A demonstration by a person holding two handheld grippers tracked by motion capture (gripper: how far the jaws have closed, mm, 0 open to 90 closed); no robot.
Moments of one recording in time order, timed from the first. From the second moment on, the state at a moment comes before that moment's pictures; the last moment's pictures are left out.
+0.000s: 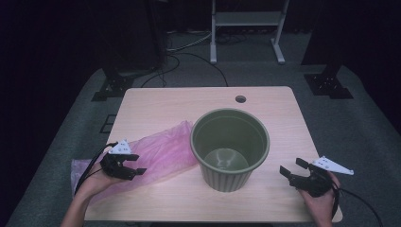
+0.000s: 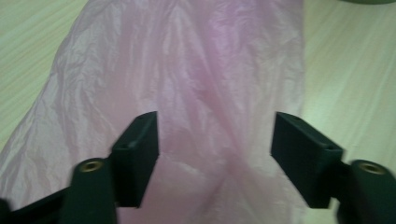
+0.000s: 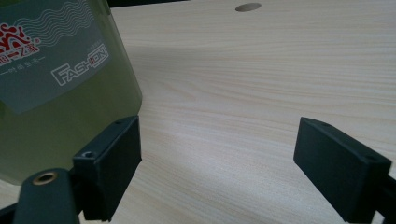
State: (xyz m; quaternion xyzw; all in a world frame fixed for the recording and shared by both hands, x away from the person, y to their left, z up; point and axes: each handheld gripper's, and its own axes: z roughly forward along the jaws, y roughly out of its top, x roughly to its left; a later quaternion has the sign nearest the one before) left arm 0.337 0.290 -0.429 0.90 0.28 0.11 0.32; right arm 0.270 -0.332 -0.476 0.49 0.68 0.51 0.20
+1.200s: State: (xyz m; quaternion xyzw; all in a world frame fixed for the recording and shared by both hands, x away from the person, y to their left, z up) left arm 0.367 0.285 -0.460 0.91 0.25 0.09 0.31; right arm 0.270 -0.332 -0.479 0.49 0.68 0.50 0.19
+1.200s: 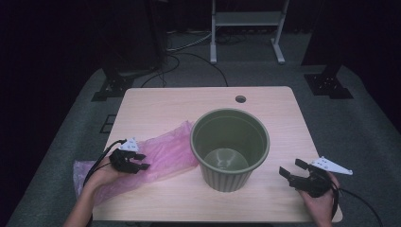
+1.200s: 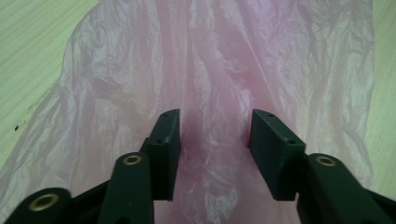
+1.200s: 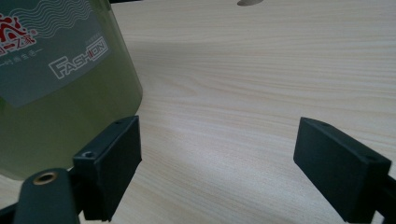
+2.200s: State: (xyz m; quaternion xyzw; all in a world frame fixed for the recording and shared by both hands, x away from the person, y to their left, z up) left arm 0.348 0.295 -0.418 0.91 0.24 0.09 0.34; right arm 0.282 -0.324 -0.477 0.49 0.69 0.51 0.16
